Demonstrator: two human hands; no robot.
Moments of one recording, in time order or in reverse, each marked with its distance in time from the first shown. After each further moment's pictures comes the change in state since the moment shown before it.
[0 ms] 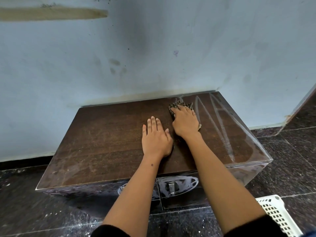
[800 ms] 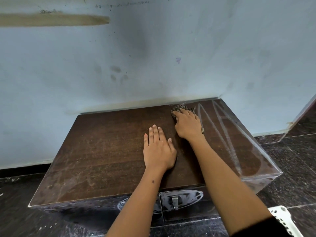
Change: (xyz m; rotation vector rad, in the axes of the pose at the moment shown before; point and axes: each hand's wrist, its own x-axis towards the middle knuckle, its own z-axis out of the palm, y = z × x) left_hand 0.001 -0.002 0.005 -0.014 0.031 0.006; right_hand 0.037 0.011 0.015 -0.045 0.018 -0.012
